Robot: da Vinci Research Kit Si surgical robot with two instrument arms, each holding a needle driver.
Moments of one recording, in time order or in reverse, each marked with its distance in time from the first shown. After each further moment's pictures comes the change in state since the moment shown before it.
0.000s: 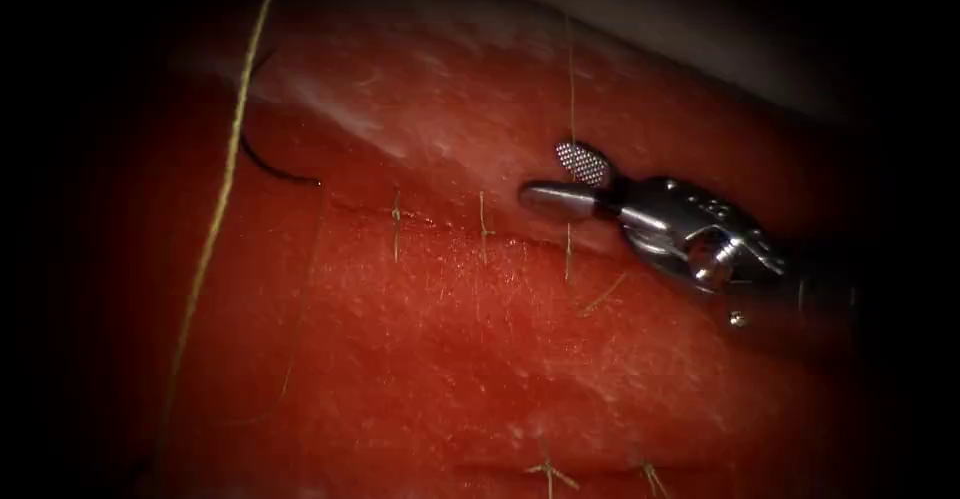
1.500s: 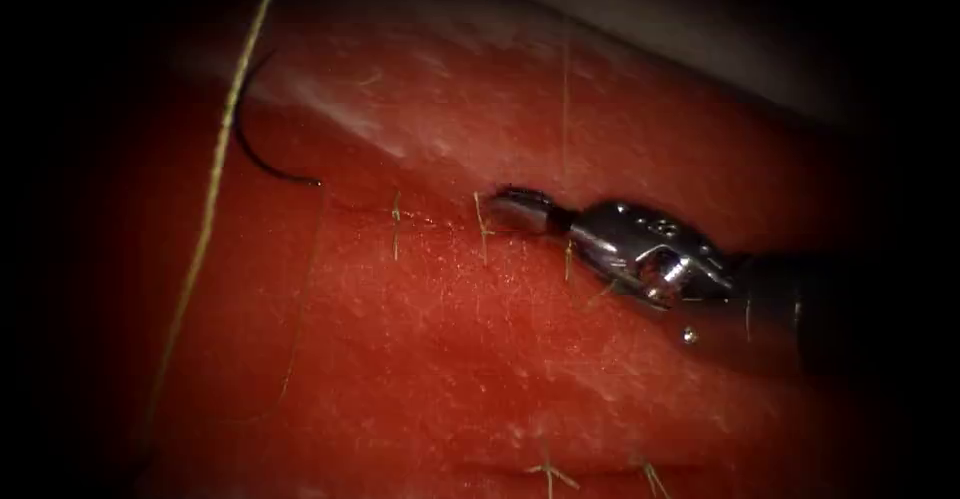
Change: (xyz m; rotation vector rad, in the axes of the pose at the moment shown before) right arm -0.002 -0.001 0.001 0.046 -0.026 -0.132; left arm 0.003 0.003 0.001 -0.011 0.012 0.027
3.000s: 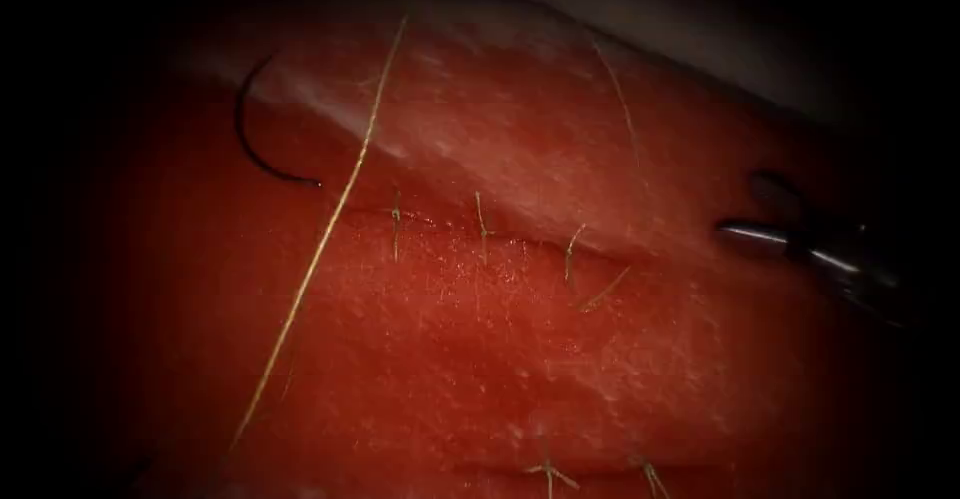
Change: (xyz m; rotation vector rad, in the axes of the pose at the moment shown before) right arm 0.005 0.006 -0.016 -0.356 0.138 -0.163; left arm -0.018 -0.010 -0.001 0.088 -0.141 -0.296
